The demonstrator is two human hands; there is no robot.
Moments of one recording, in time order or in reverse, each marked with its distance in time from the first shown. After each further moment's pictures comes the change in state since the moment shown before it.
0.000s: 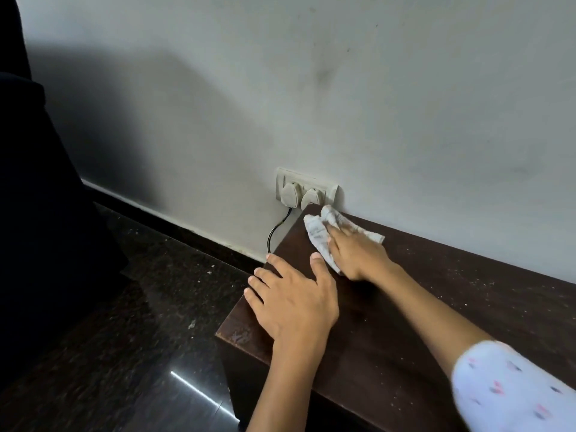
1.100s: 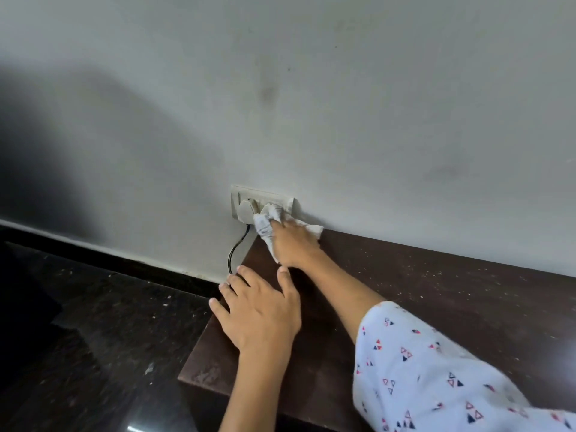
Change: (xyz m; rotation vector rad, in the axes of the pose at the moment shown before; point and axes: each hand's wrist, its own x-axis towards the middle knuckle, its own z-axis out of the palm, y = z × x) left_hand 0.027 -0.002 0.012 0.134 0.075 0.176; right_hand 0.058 -0.026 0.002 0.012 0.104 0.113
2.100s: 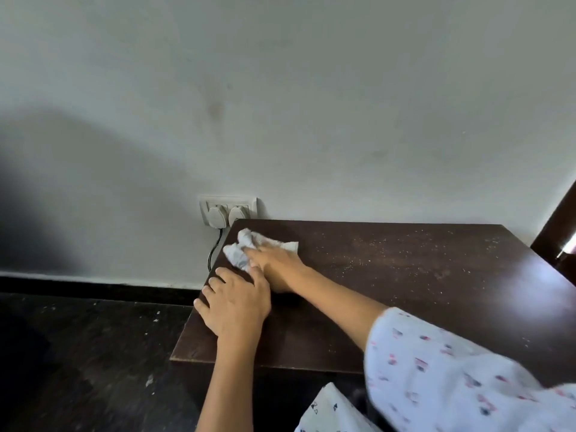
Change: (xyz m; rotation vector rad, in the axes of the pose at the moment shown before) left_hand -0.019 -0.006 -0.001 0.004 -0.001 0.057; right_hand -0.097 0.009 -0.011 0.075 -0.069 -0.140
